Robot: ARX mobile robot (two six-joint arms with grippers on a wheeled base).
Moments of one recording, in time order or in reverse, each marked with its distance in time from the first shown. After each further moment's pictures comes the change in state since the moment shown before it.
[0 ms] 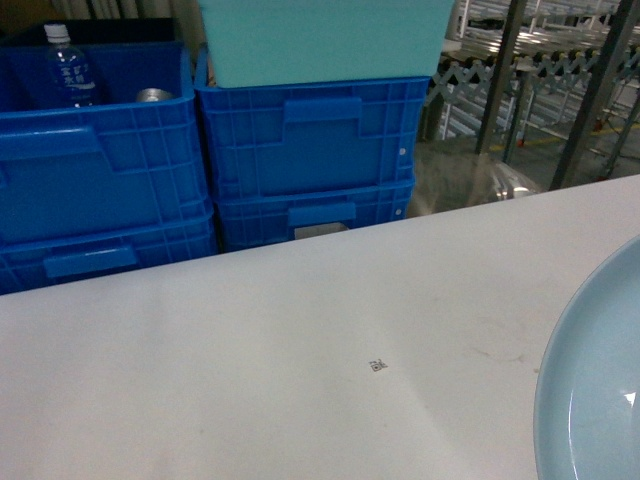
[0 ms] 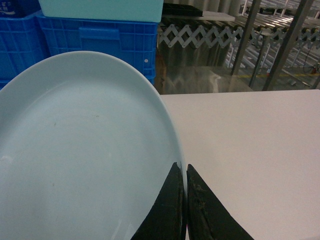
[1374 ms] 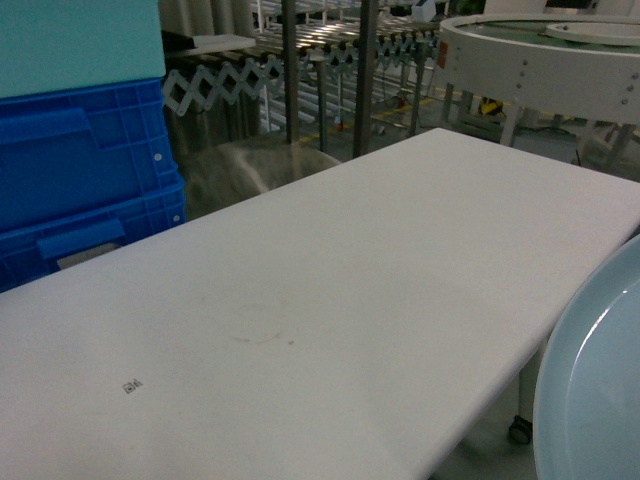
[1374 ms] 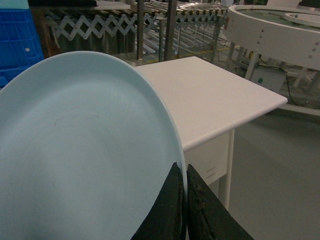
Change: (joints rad) left arm 0.000 0.000 0.000 0.000 0.000 0.000; right arm 0.000 0.000 0.000 0.000 0.000 0.000
